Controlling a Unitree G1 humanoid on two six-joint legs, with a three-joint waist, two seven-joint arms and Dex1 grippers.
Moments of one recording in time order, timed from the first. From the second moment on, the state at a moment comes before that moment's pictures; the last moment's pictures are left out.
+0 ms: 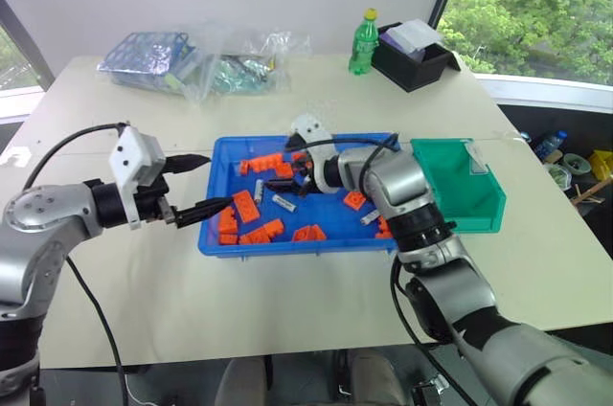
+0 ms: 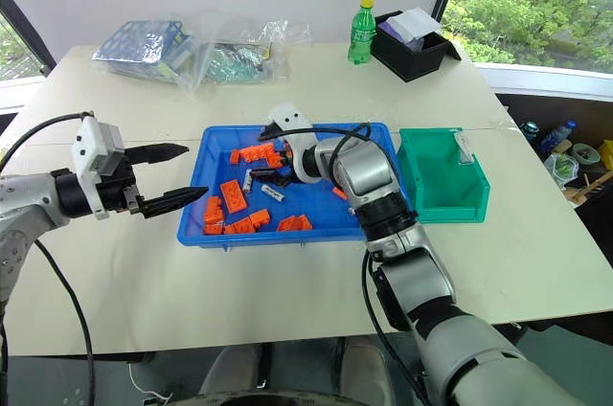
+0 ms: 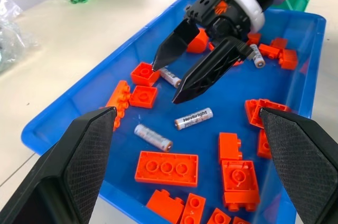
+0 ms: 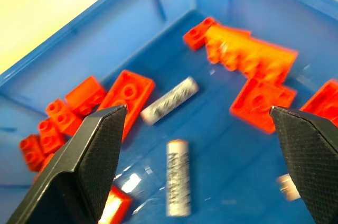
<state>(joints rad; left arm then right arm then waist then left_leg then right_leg) -0.20 0.88 0.25 -0.33 -0.62 0.56 -0.96 -0.88 -0.07 0.18 0.25 0.13 1.08 0.66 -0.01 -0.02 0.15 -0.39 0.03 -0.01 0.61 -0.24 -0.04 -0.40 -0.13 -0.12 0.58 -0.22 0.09</state>
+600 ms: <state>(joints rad) -0.19 0.93 0.26 -0.32 -0.61 0.56 -1.00 -0.99 0.07 0.09 0.65 0.17 0.88 0.48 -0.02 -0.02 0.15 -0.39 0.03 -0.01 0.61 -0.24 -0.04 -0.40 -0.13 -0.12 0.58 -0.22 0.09</state>
